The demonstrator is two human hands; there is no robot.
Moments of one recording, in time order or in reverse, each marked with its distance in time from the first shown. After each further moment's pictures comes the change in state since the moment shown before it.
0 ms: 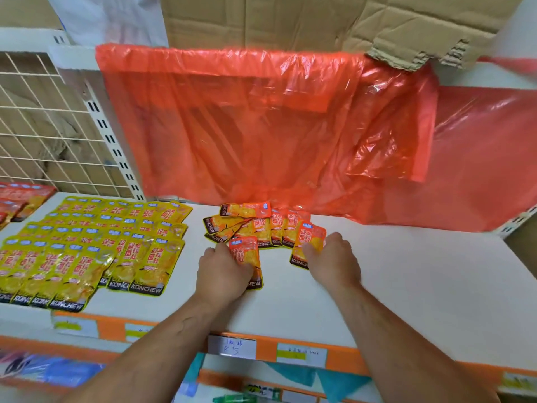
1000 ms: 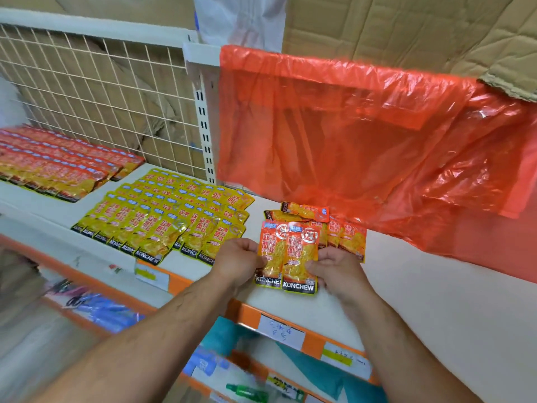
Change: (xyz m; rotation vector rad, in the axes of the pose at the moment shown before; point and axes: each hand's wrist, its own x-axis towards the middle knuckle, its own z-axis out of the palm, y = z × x) left_hand -0.015 -0.050 -0.061 -0.741 -0.079 -0.244; right_hand -0.061 -0.067 0.007 0.633 -0.550 -0.120
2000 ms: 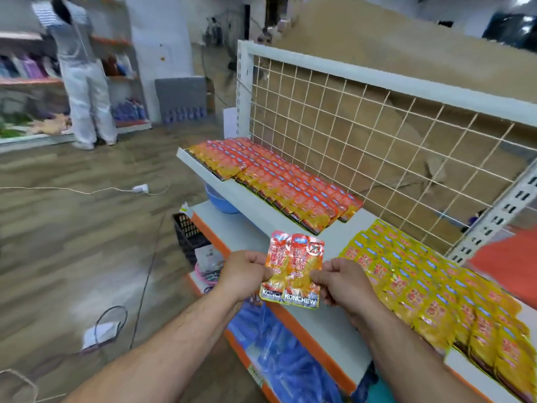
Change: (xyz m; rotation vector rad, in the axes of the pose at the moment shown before) left_hand 0.021 -0.111 -0.499 -0.219 0.391 0.002; right_hand -0.011 -0.156 0.504 -0.168 -0.355 -0.146
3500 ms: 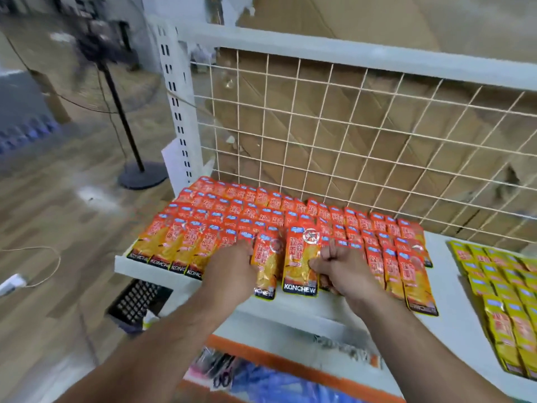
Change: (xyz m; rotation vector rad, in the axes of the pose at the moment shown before) left_hand 0.430 0.073 -0.130 0.946 -0.346 0.645; right_hand 0.299 -0.127 0.183 0.173 0.450 0.143
